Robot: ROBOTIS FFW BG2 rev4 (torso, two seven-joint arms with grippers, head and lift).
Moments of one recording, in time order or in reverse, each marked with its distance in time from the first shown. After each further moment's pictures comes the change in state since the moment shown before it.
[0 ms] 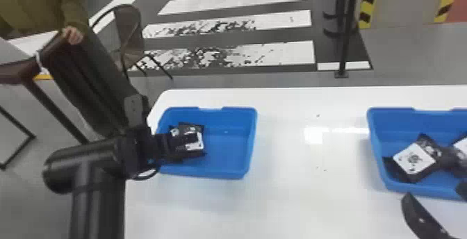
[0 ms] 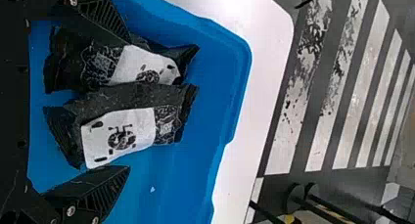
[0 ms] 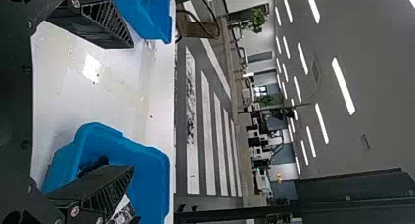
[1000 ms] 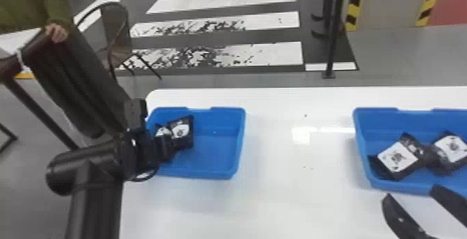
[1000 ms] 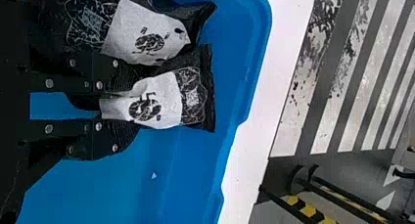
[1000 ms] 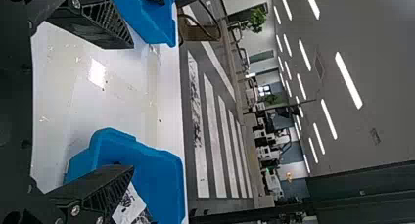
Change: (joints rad) left arm -0.031 0.003 -0.023 0.163 0.024 -0.134 -0.062; right arm -0.004 0.000 0.005 0.025 -0.045 0.023 0.003
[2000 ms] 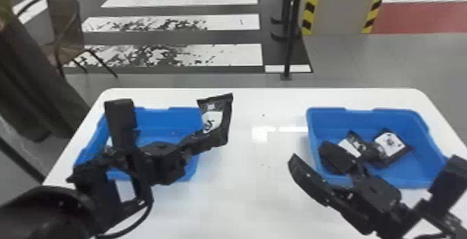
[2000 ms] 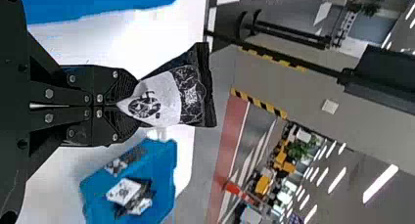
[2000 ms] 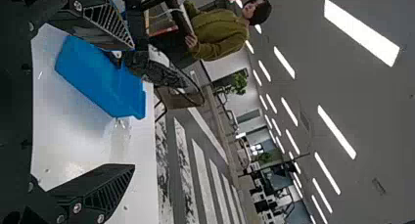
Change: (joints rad) left arm 0.413 0.011 -0.237 -0.650 0.368 -0.112 -0.063; right arm -0.218 -0.035 0.101 -0.020 -0.161 0.219 0.107
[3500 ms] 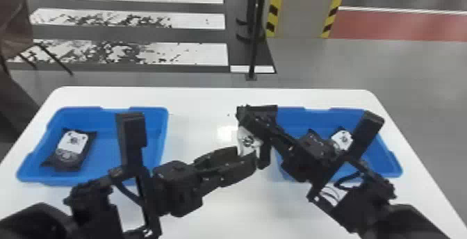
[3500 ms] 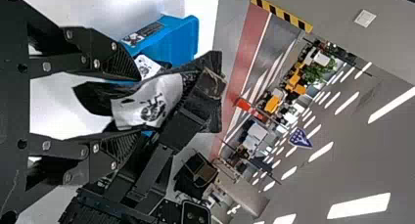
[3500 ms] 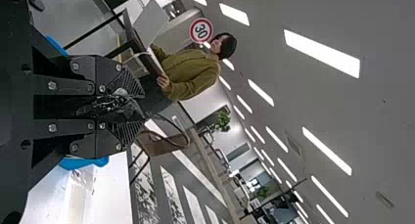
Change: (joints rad) left arm 0.028 0.023 -0.197 -0.037 0.179 -0.008 -0.006; right arm -0.260 -0.039 0.057 0.186 -0.254 0.062 -0.012
